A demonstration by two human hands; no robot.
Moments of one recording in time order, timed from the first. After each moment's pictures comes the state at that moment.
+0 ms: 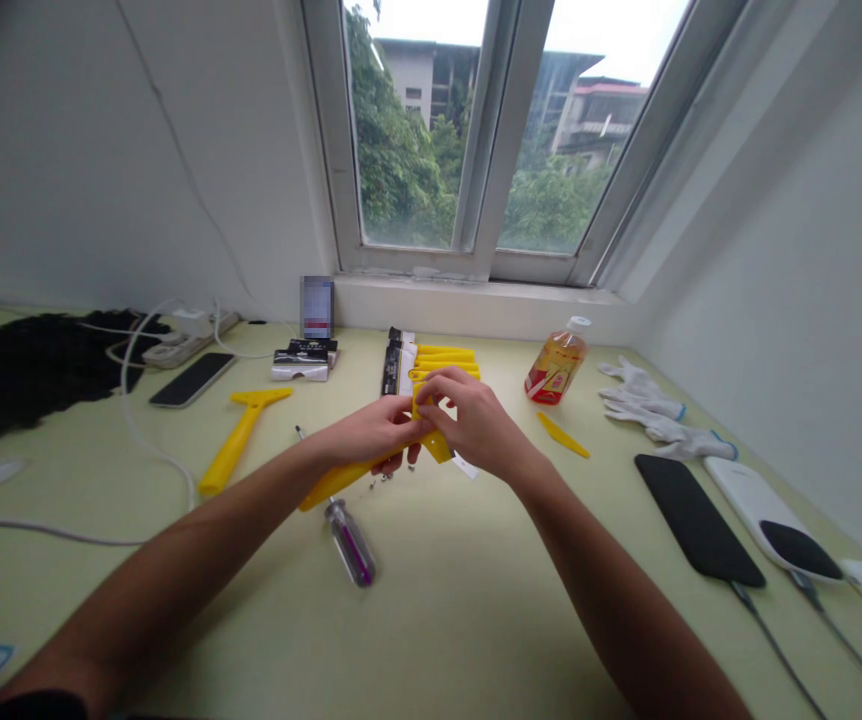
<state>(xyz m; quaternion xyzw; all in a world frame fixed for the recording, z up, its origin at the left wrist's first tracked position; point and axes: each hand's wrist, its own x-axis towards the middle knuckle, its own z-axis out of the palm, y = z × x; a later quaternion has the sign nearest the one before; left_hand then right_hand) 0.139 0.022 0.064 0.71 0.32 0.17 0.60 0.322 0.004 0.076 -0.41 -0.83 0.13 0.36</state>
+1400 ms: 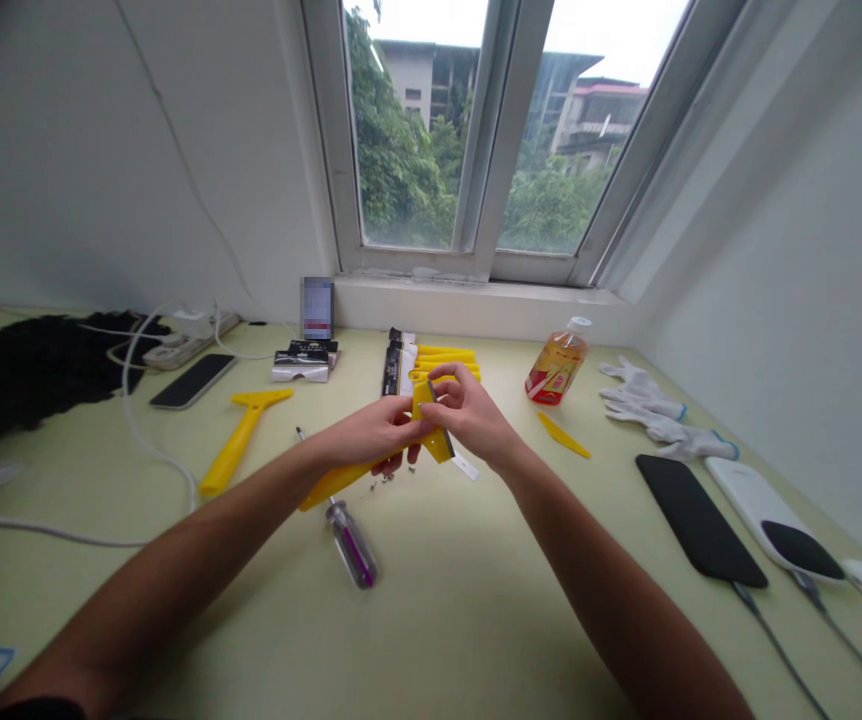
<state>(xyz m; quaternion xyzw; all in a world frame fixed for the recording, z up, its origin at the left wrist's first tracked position) 0.137 0.021 0.066 0.72 0.33 0.18 0.59 0.318 0.011 0.065 -0.43 -0.60 0.50 0.44</state>
